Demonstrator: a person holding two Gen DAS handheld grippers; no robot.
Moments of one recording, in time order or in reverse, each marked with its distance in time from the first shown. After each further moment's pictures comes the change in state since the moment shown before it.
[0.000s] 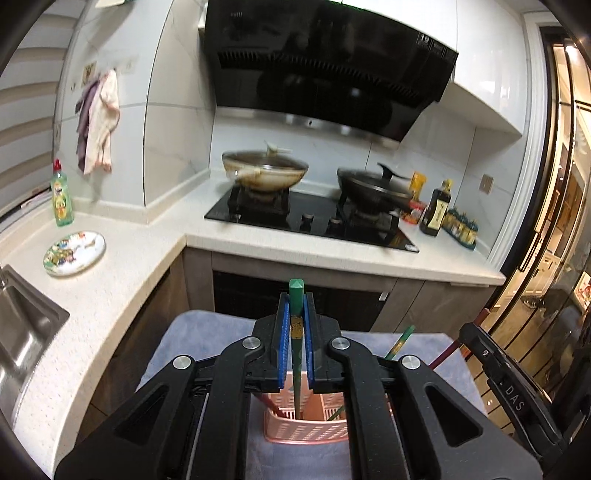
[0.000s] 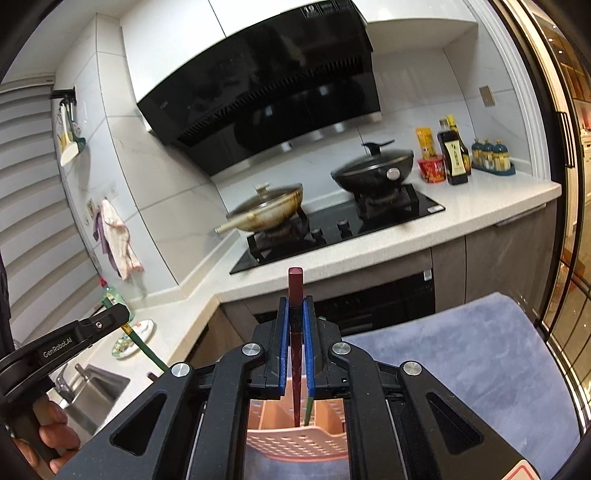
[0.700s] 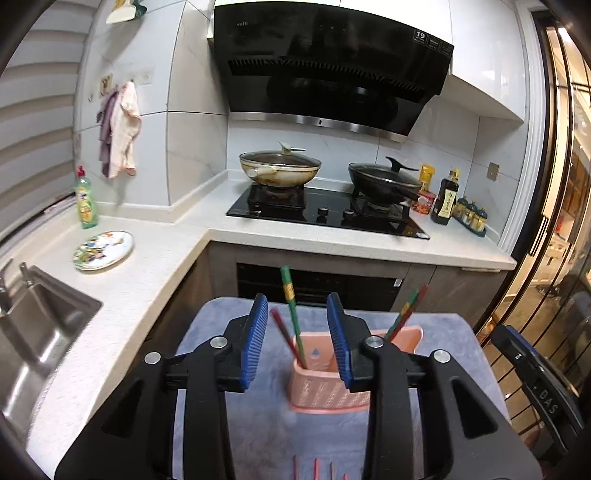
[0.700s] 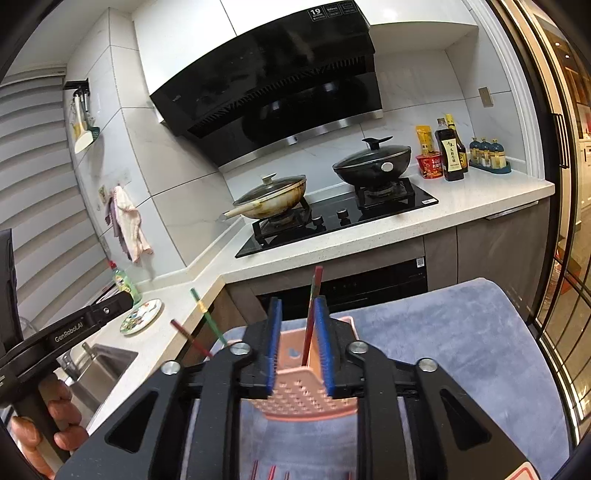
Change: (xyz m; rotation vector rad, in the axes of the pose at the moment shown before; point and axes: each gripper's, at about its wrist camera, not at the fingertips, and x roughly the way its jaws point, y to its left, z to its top) left arm -0.059 -0.004 -0.024 0.051 -0.001 0.080; right arm -0.075 0.000 -0.026 -0.028 0.010 0.028
